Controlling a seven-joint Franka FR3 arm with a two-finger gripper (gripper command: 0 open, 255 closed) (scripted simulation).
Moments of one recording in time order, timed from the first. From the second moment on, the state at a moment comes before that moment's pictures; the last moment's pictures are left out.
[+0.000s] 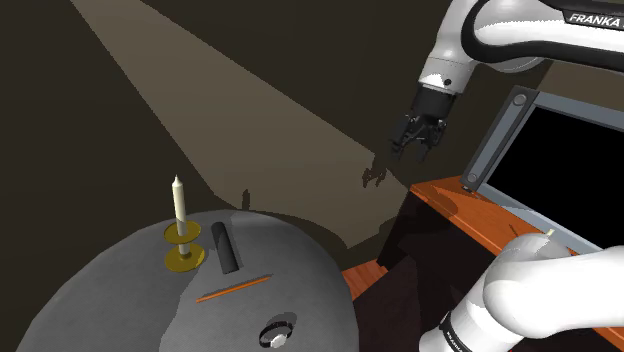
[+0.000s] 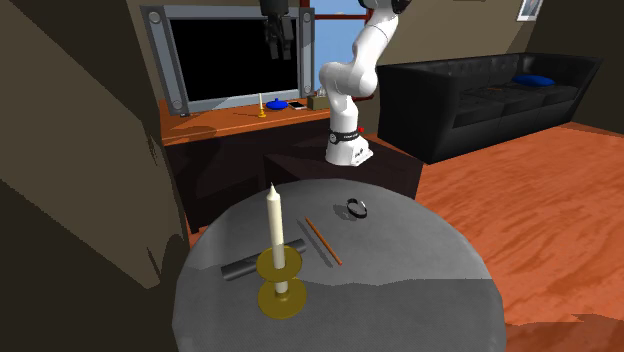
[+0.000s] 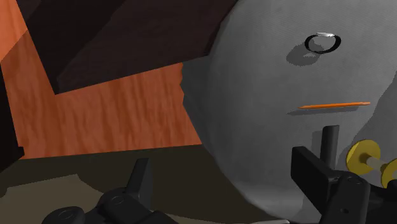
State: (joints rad) arm -0.02 -0.80 -0.01 -2.37 0.08 1.55 0.17
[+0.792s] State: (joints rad) arm 0.12 -0.50 -0.01 -2.36 0.12 1.80 -0.10
